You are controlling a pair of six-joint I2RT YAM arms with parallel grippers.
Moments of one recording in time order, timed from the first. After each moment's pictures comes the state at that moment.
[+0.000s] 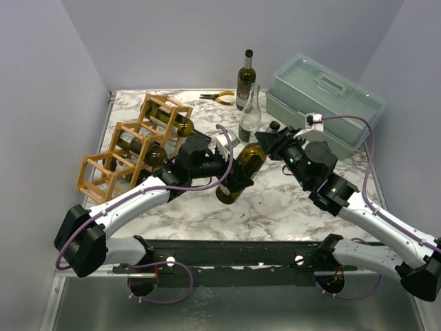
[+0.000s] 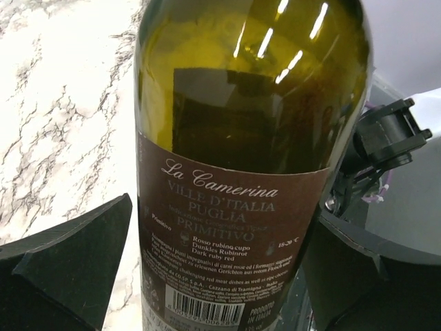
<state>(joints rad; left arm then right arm) -0.75 1.26 0.87 0.09 0.50 -0.25 0.79 0.97 0.88 0.08 0.36 0.64</state>
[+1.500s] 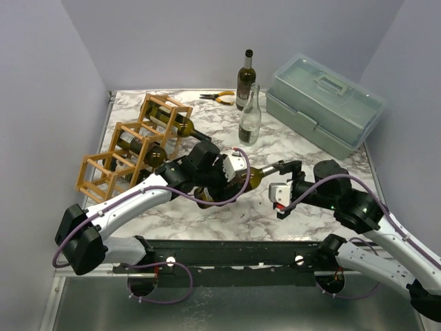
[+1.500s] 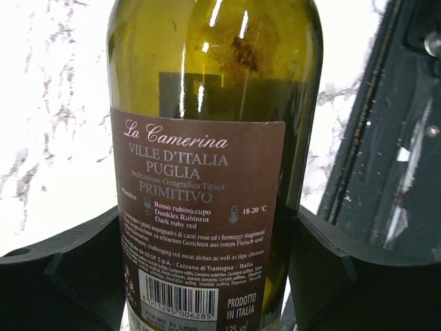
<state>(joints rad) -0.83 1.27 0.99 -0.44 0.36 0.25 0.79 0.69 0.85 -0.58 -0.23 -0.95</state>
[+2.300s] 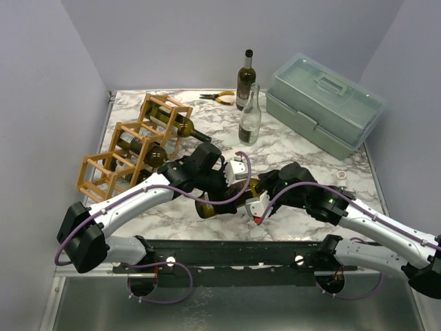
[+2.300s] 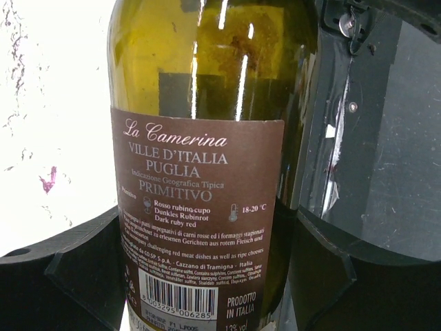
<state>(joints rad) -0.83 1.29 1.00 -0.51 0.58 0.21 0.92 0.92 0.80 -0.54 -0.08 -1.30</state>
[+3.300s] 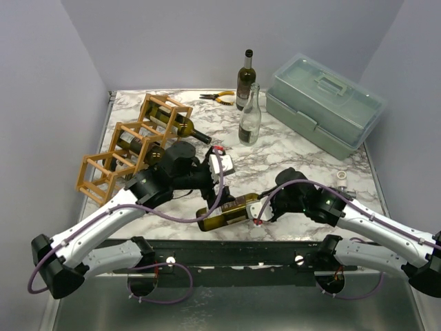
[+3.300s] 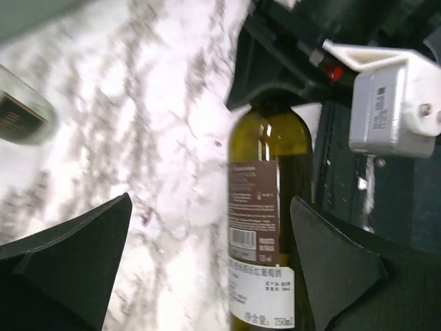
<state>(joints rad) -0.83 1.08 0.99 -0.44 0.48 0.25 0.93 0.93 0.75 -0.62 -0.11 -1.13</state>
